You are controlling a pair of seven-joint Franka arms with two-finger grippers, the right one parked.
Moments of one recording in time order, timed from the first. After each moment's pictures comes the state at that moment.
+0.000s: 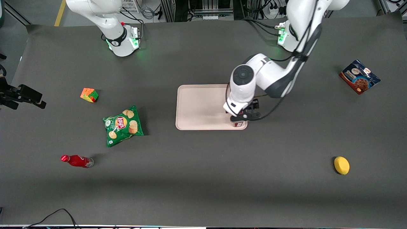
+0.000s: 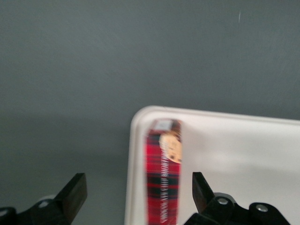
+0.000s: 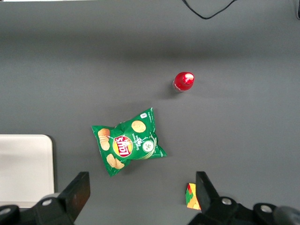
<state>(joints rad) -0.35 0.39 -0.31 -1.86 0.22 2.15 -0.86</state>
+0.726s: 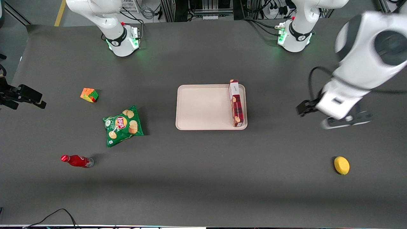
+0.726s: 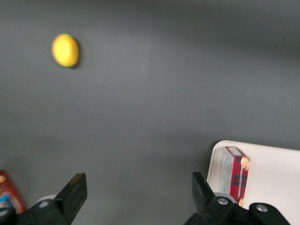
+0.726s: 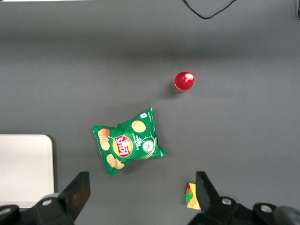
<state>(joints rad) -0.22 0.13 -0.02 -1.58 0.05 1.71 -0.39</state>
